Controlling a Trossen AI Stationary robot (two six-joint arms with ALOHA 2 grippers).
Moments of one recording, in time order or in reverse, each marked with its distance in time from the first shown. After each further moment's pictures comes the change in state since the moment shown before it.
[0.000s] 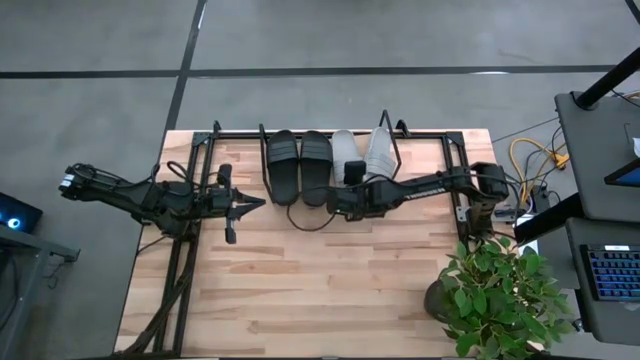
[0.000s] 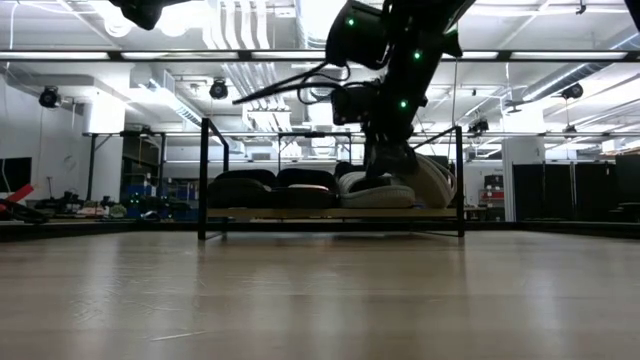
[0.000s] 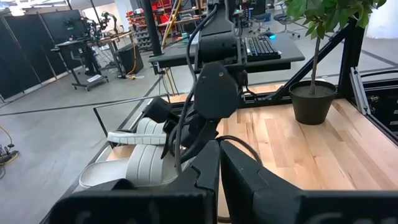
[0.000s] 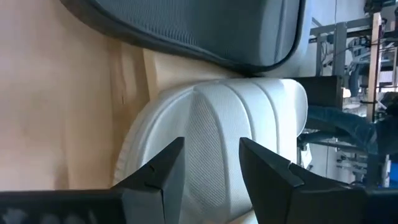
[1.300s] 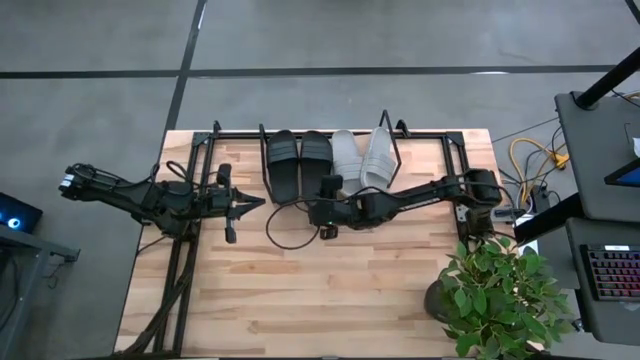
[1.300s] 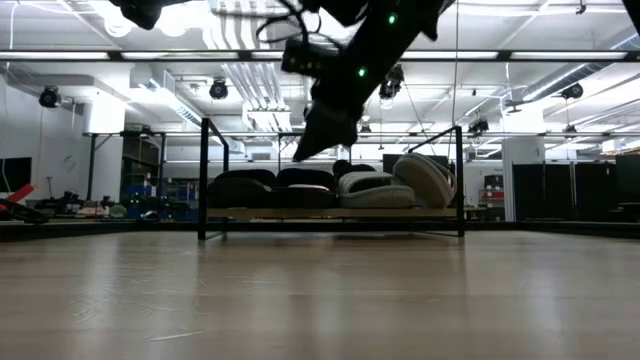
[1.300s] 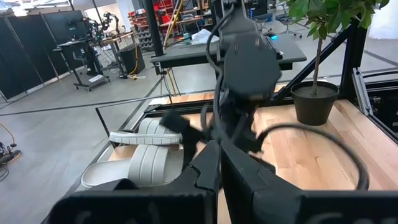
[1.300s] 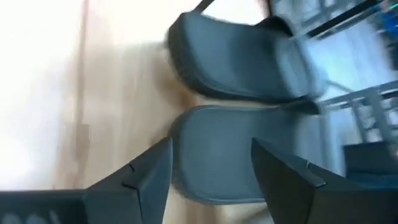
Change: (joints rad) left arm 0.000 -0.002 0.001 0.000 -0.007 0.001; right arm 0.086 0.070 0.093 0.311 -0.169 -0.010
